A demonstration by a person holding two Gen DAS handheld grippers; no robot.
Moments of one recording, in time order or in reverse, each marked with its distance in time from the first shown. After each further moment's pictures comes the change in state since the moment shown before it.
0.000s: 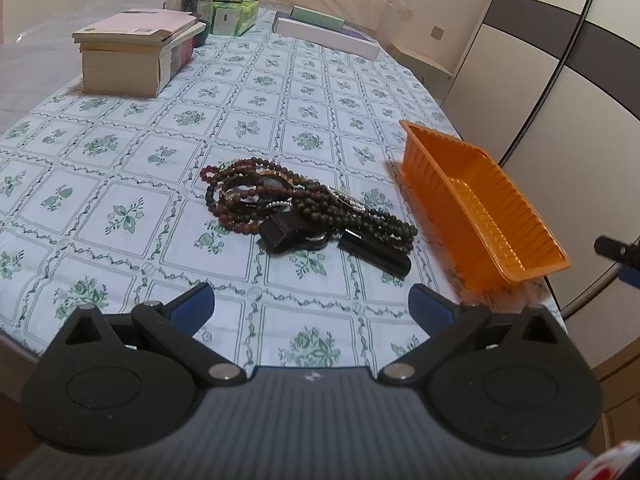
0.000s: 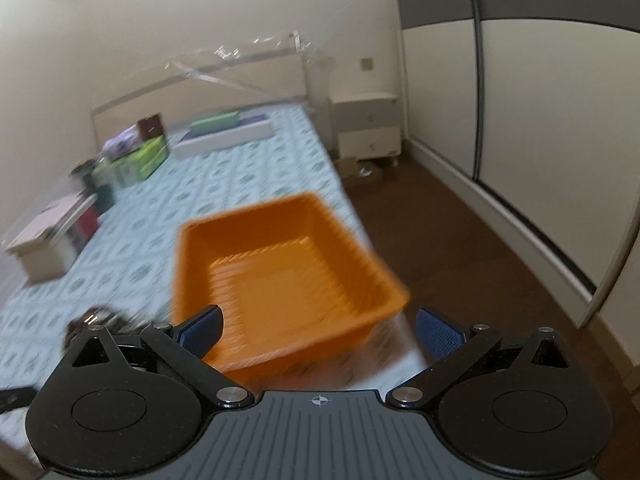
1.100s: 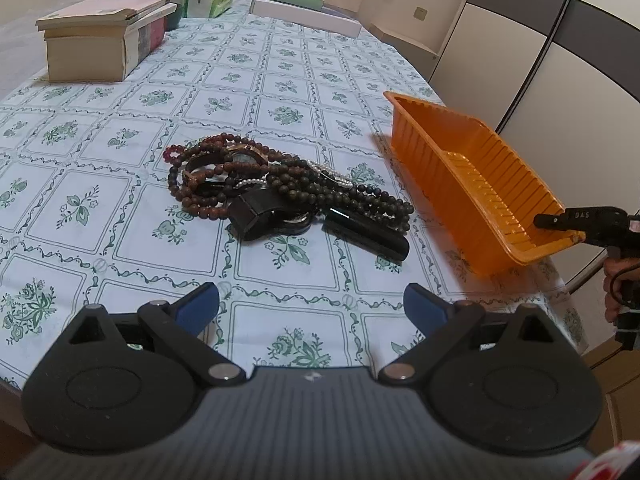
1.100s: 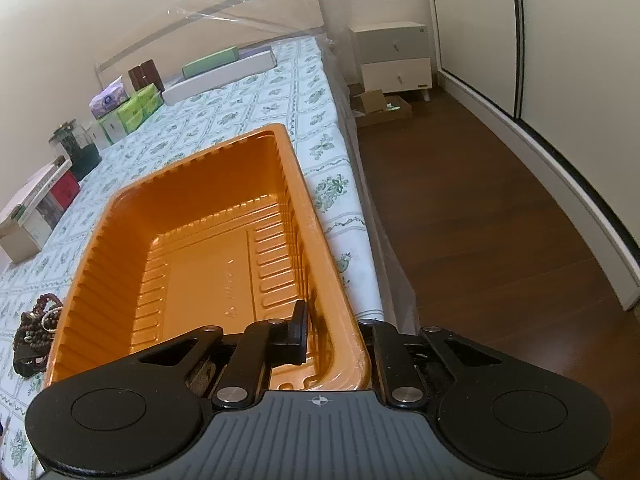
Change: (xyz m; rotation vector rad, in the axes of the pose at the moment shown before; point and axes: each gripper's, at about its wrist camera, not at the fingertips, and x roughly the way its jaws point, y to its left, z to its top) left arm 0.042 -0.008 -0.010 0.050 0.039 -0.038; right arm 0.137 -0.066 0.020 0.010 0.223 0.114
